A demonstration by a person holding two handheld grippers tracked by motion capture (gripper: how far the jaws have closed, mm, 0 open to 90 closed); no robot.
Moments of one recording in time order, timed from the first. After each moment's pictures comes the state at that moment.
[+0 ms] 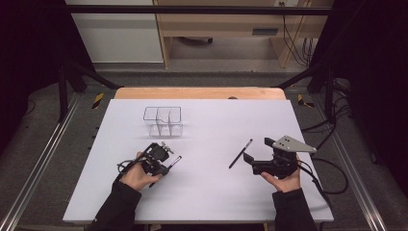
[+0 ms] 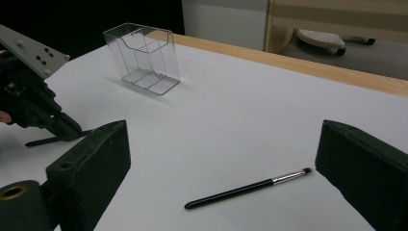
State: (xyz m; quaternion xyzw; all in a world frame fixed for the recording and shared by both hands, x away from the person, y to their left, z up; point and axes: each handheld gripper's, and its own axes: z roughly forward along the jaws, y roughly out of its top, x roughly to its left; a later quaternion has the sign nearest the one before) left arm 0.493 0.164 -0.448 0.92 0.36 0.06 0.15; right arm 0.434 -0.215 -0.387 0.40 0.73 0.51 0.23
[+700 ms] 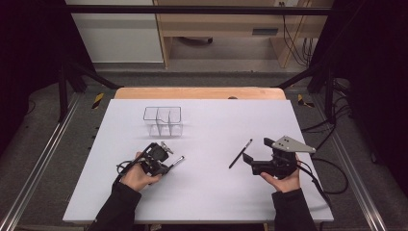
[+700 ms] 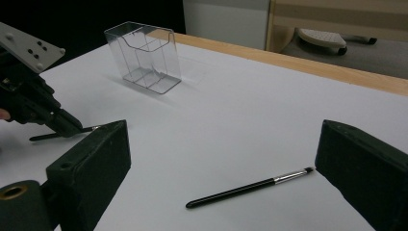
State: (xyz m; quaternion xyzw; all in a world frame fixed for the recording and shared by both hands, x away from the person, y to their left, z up) left arm 0.488 0.166 -0.442 0.92 0.35 0.07 0.18; right arm 0.434 -0.214 -0.388 0.40 0.73 0.51 0.22
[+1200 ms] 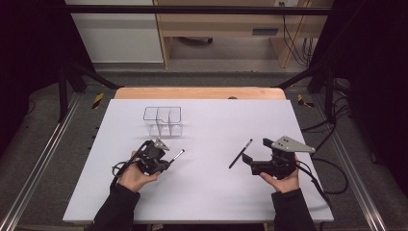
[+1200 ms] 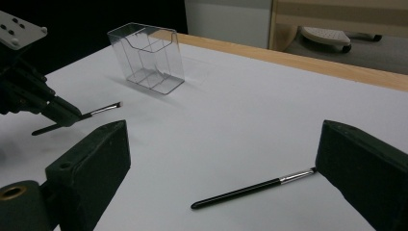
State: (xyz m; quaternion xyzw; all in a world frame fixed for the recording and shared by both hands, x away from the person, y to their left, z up) left arm 0.480 0.173 -0.423 0.90 0.35 0.10 0.25; right arm 0.434 -0.212 -0.389 0.40 0.73 0.52 0.22
